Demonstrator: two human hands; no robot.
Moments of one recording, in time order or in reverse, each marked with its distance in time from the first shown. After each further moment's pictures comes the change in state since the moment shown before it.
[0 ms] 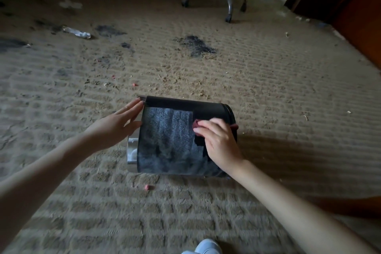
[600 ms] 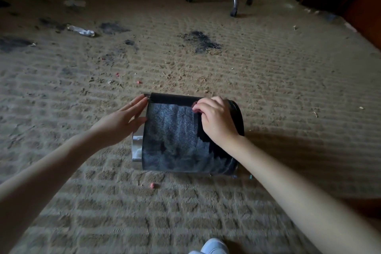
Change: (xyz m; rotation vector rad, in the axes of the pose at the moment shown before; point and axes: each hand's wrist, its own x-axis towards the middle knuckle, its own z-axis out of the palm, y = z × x) left_hand 0.007 -0.004 0.002 -0.086 0.001 0.007; right_hand 0.053 0.004 0.018 0.058 -0.039 0.133
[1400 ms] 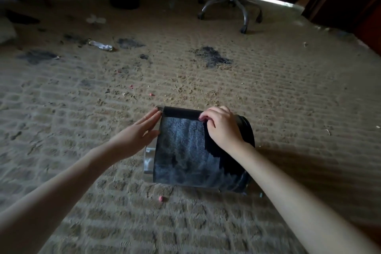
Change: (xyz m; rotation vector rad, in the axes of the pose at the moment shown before) left_hand -0.004 0.003 0.003 -0.085 0.019 0.036; right_hand 0.024 -0.002 0.004 0.065 -0.099 0.050
